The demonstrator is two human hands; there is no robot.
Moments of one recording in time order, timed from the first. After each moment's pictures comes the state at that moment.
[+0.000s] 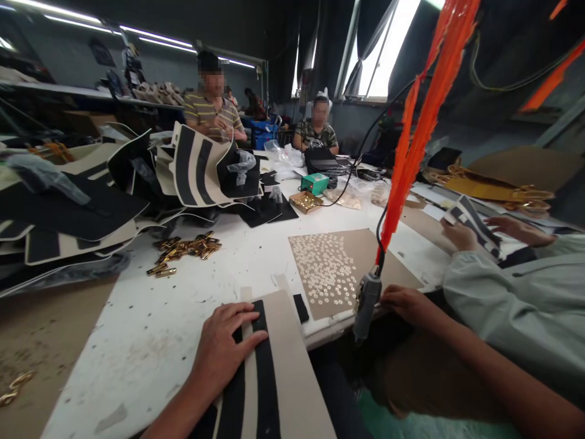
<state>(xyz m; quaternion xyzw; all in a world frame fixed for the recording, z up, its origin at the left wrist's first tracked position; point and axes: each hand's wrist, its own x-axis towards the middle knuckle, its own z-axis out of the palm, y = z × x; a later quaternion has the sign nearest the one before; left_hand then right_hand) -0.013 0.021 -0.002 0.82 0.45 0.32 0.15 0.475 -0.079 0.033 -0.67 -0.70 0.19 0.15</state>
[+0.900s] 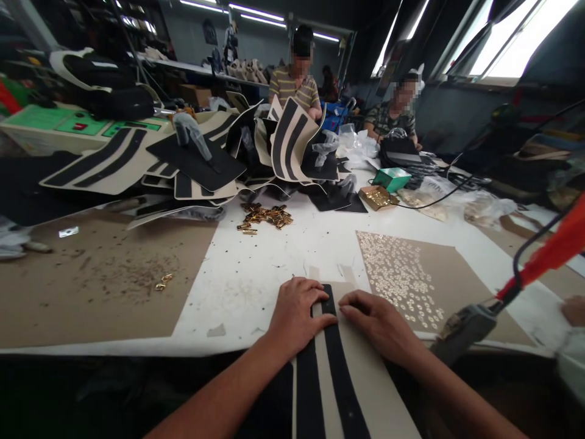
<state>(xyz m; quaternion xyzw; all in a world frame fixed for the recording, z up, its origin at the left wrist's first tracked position) -0.014 0.000 0.008 0.79 0.46 0.33 0.23 0.195 -0.026 0.068 -0.60 -0.68 0.36 0.22</state>
